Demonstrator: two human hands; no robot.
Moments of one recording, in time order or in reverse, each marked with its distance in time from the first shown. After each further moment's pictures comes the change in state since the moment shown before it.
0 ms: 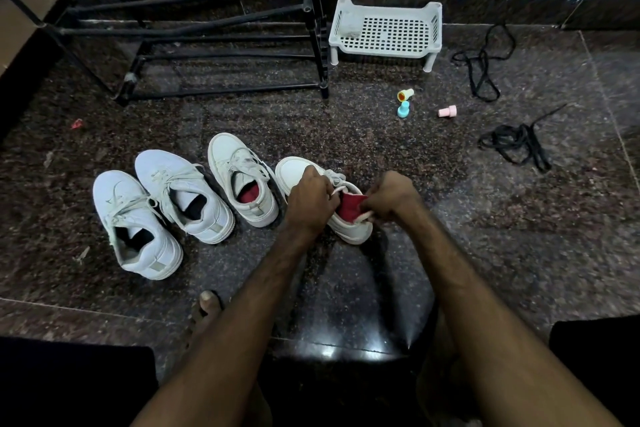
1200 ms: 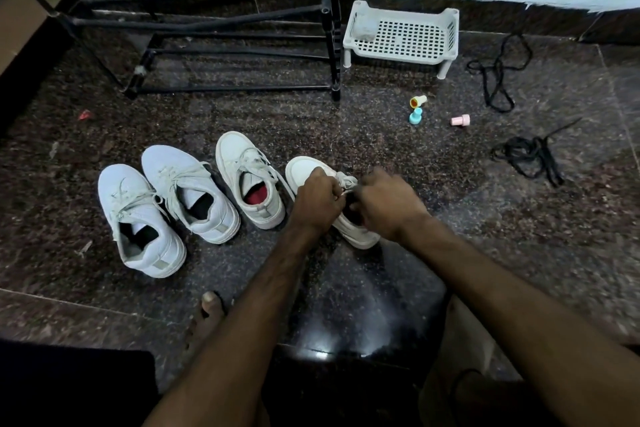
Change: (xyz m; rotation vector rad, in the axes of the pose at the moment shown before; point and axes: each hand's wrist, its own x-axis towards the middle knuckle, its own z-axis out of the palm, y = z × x) left_hand 0.011 -0.010 -0.005 -0.076 -0.031 -0.003; right_hand -0.019 -0.016 0.004 -0.760 0.225 -0.705
